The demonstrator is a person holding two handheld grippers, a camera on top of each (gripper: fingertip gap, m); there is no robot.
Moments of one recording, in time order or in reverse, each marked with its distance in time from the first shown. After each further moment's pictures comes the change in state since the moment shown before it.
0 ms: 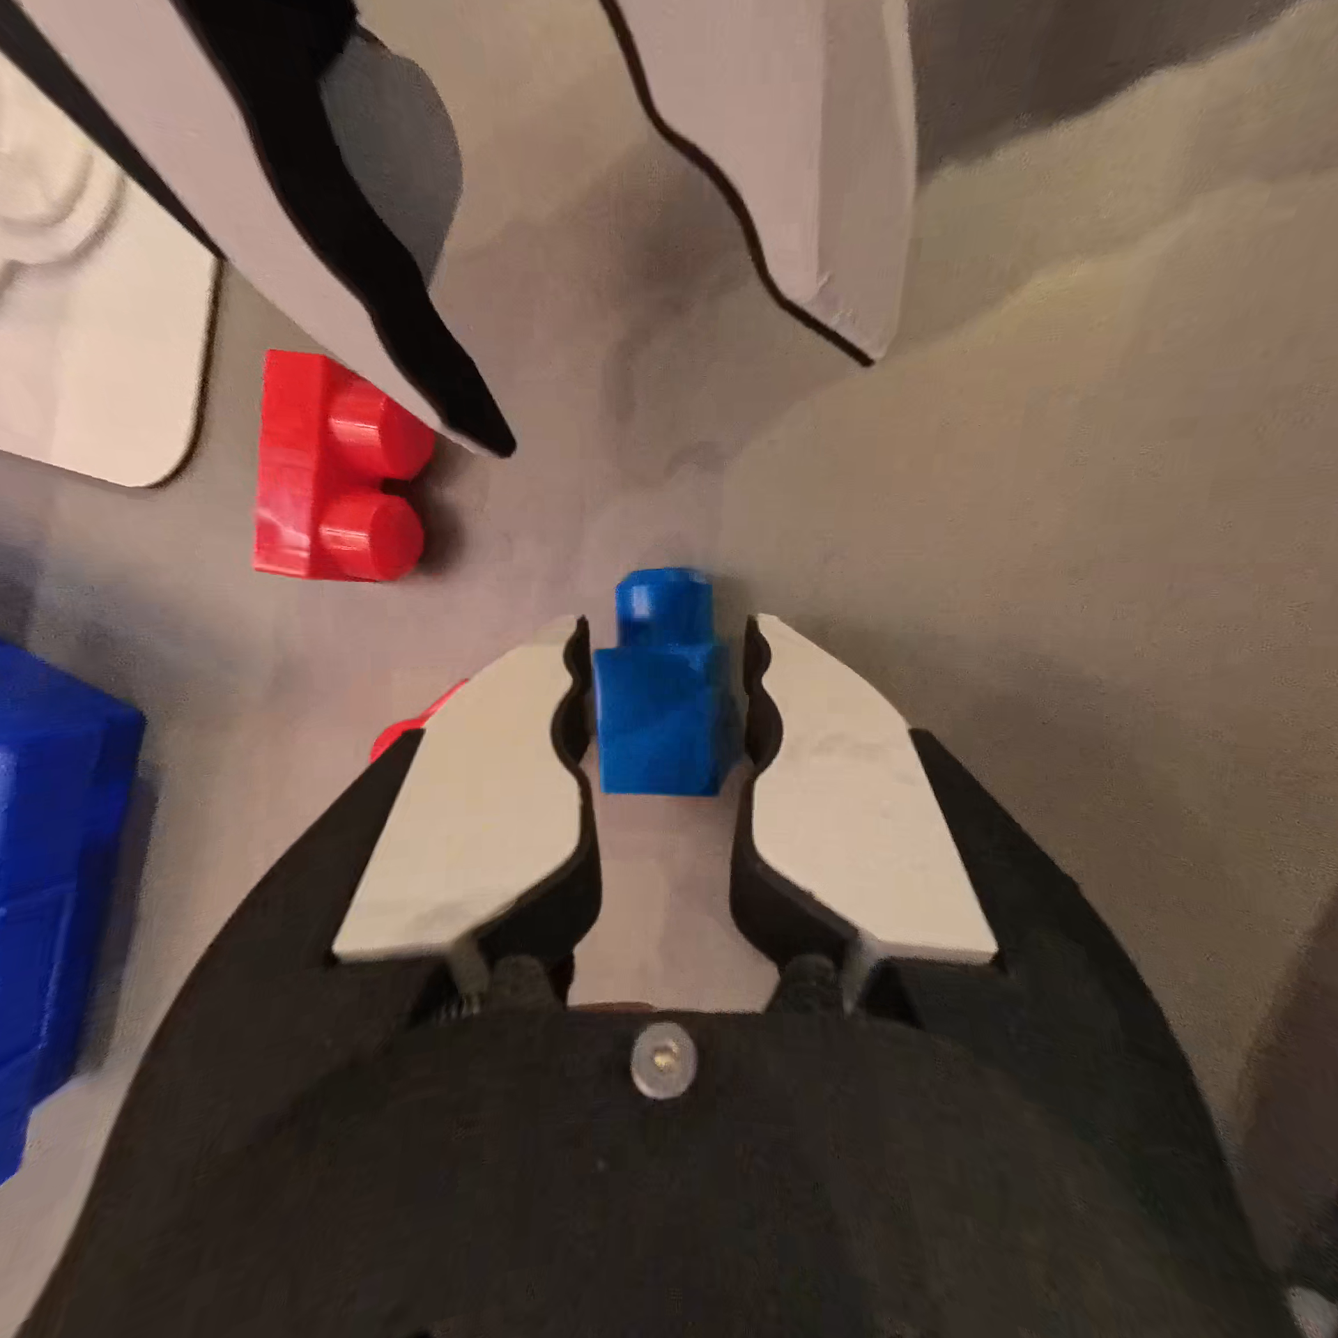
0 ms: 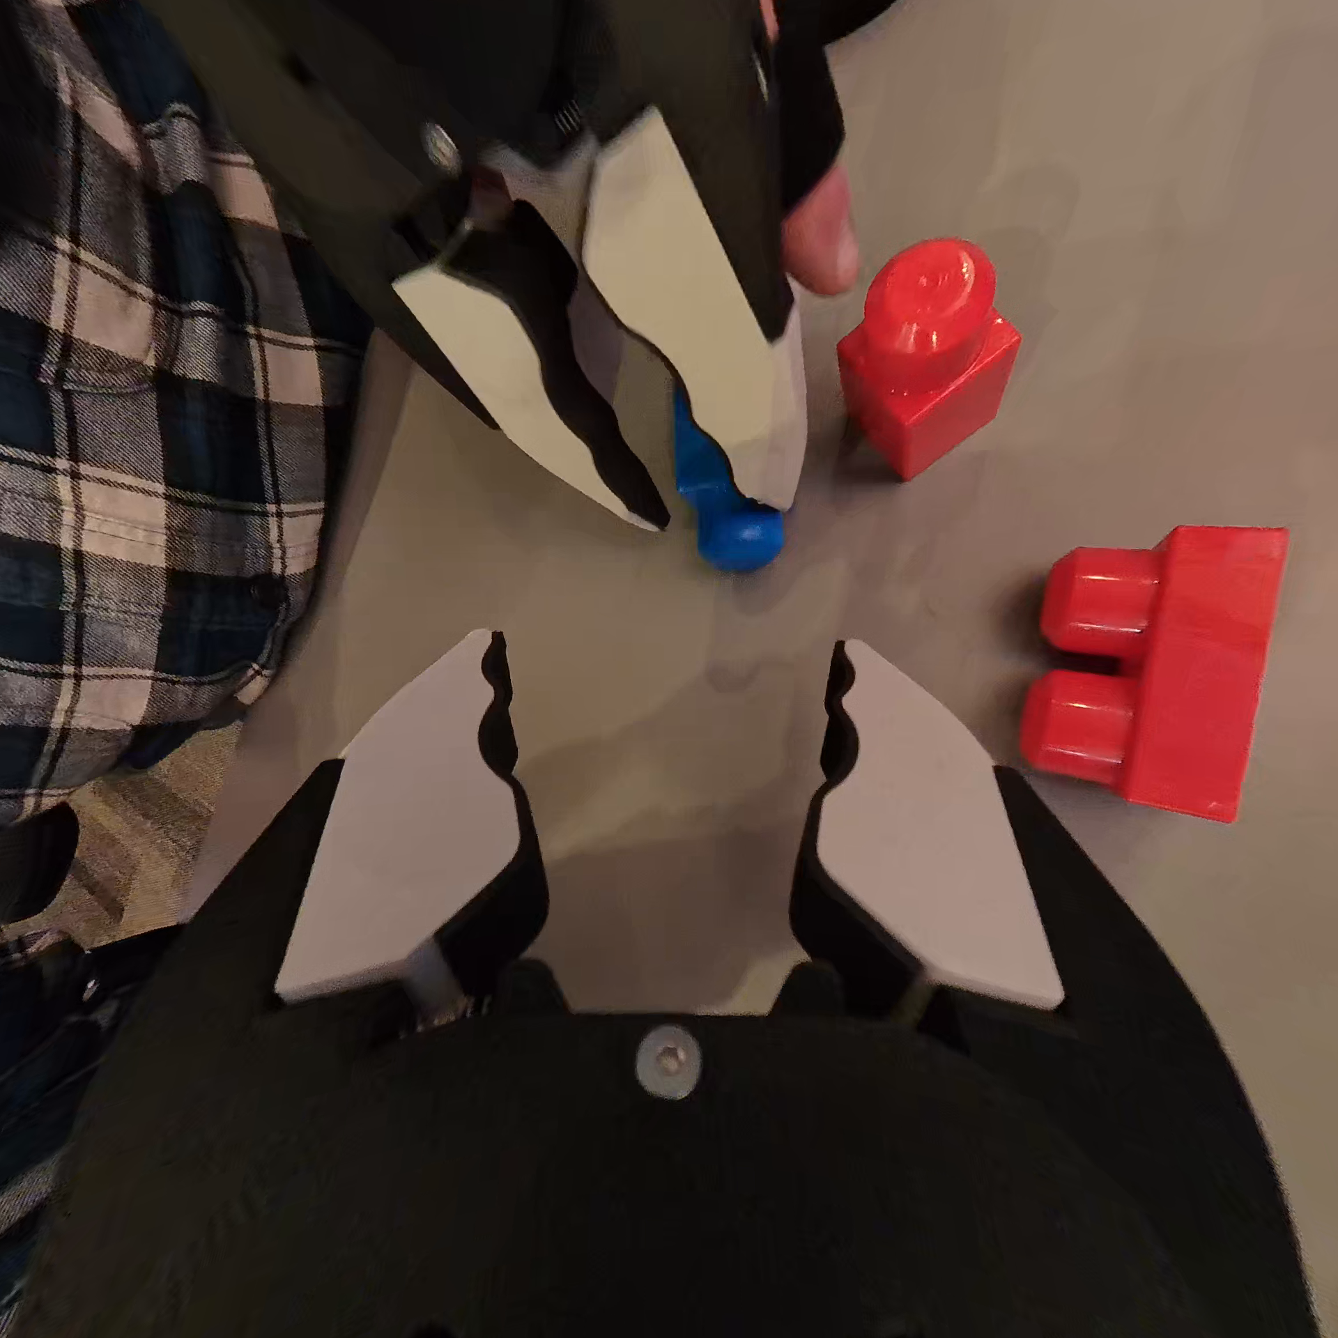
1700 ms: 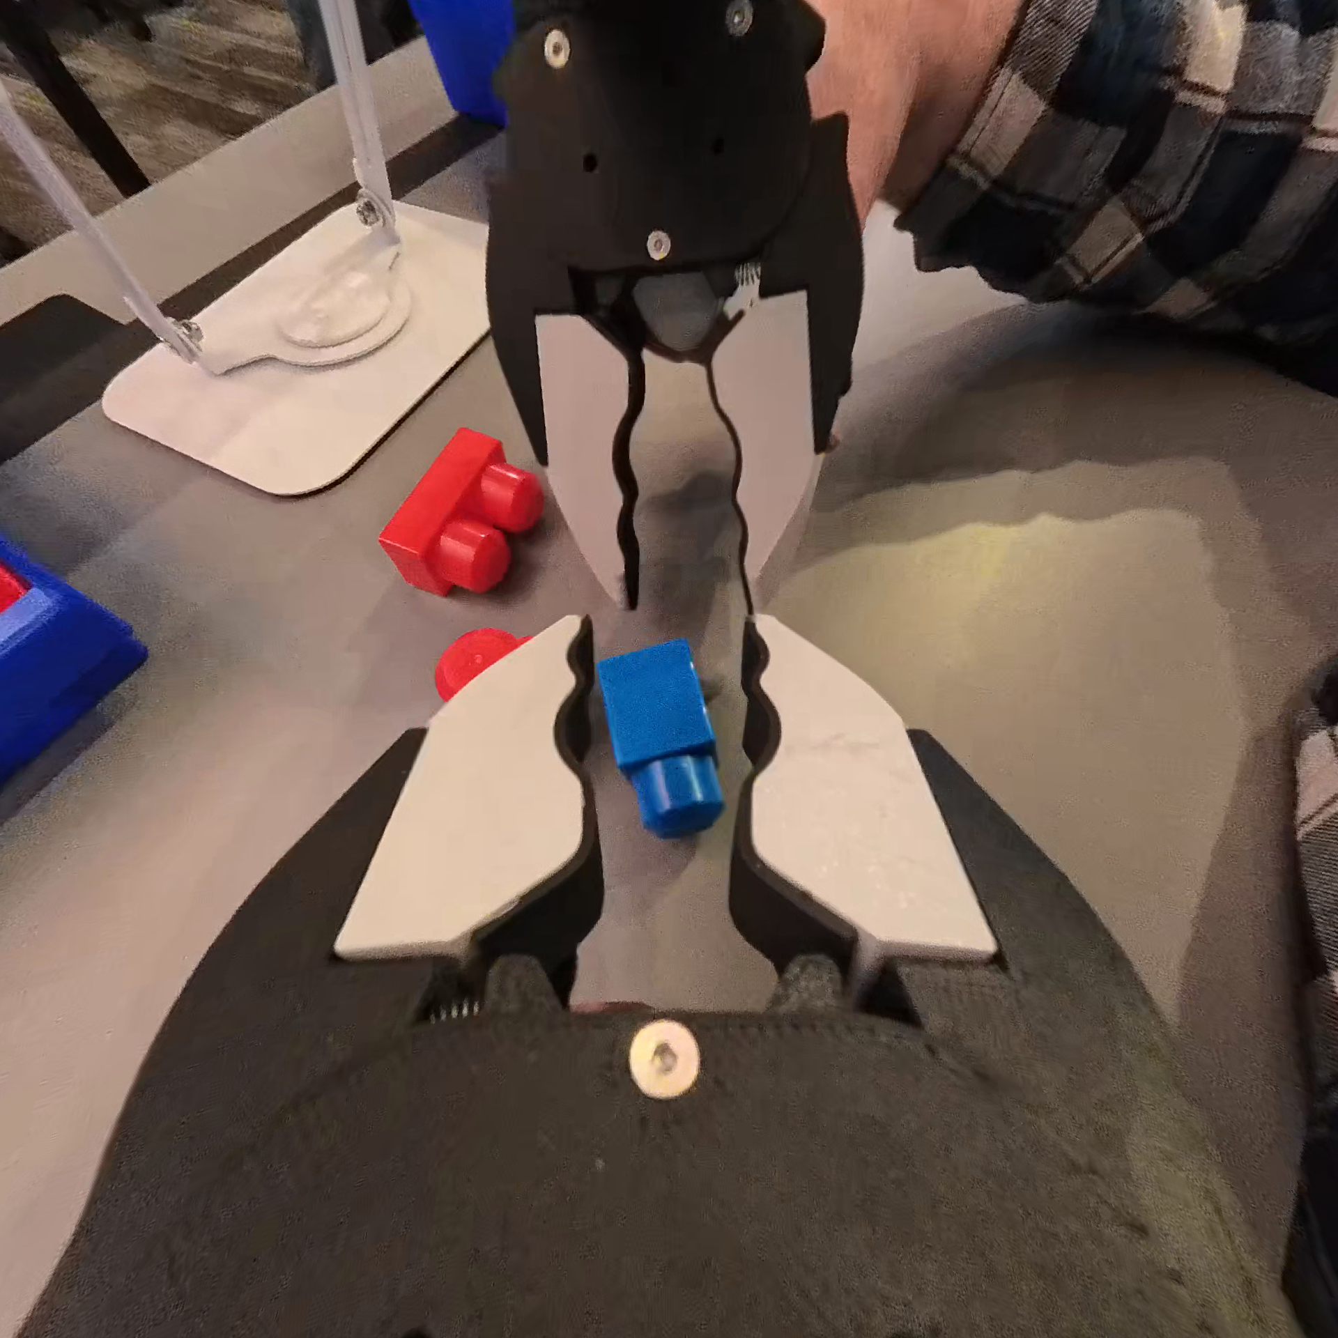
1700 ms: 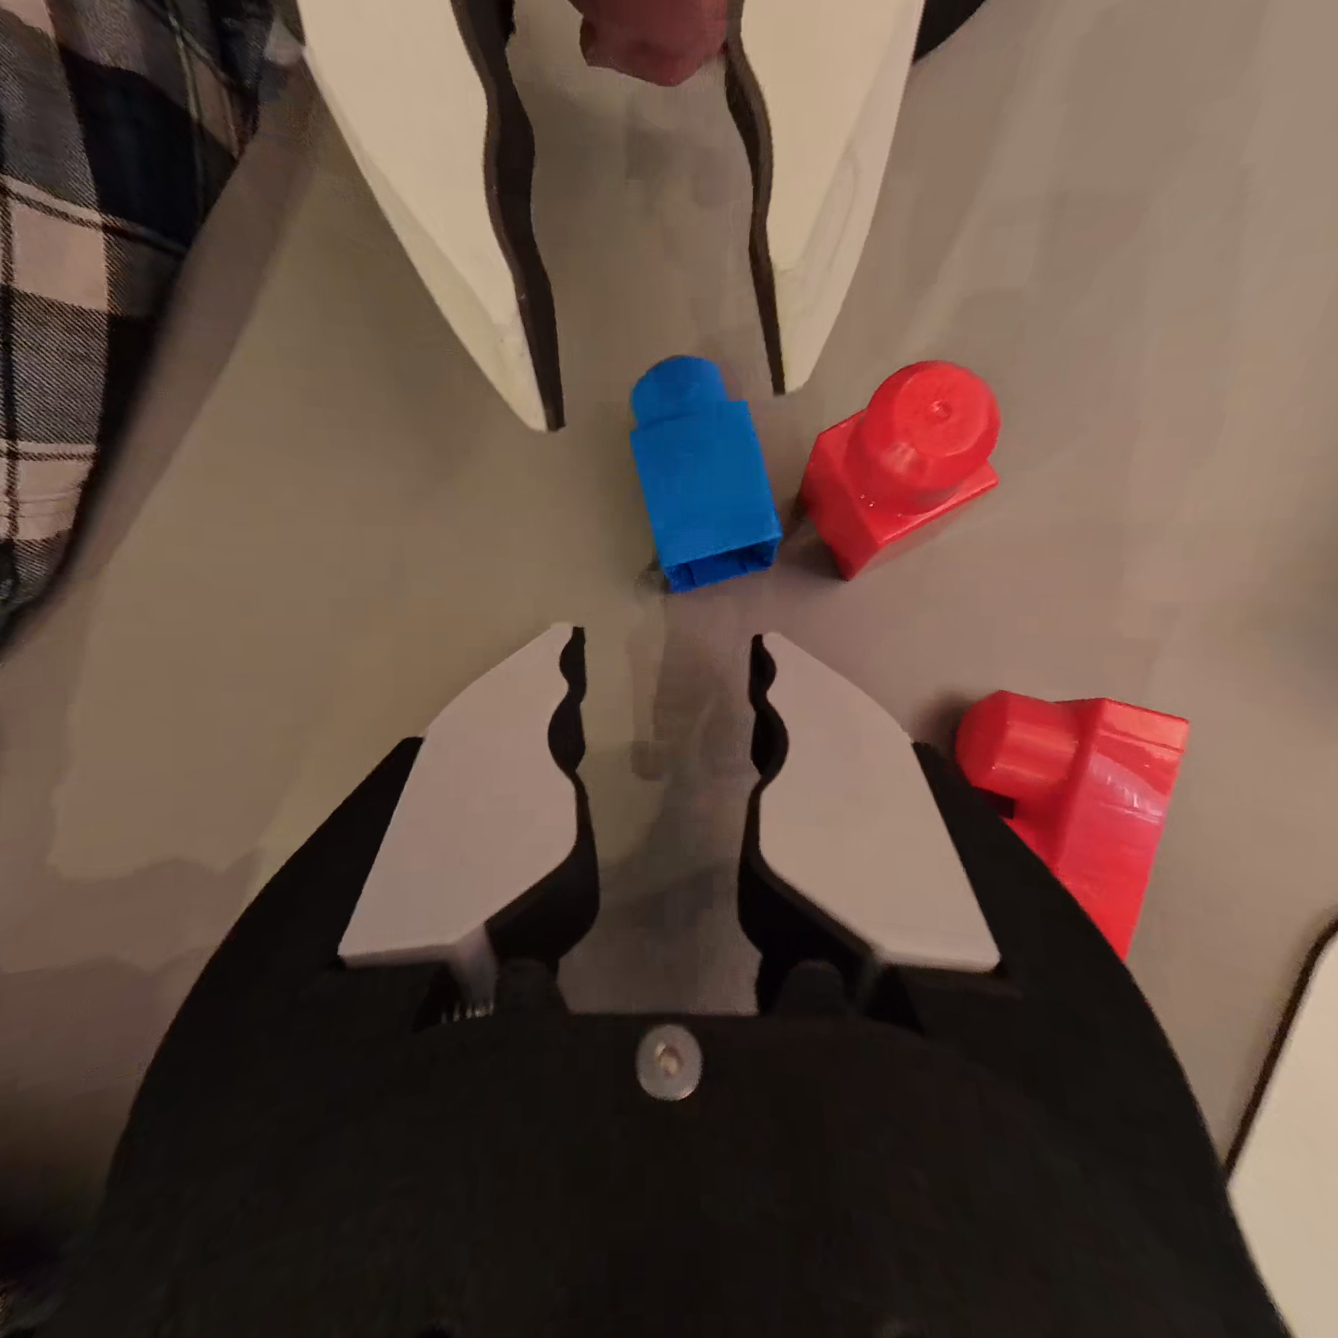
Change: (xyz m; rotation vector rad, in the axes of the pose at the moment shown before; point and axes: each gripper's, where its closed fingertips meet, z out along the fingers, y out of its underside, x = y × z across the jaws) left arm -0.011 -0.003 -0.047 0.508 -0.016 -0.302; right arm 0.020 -0.011 0.034 -0.025 0.158 -0.250
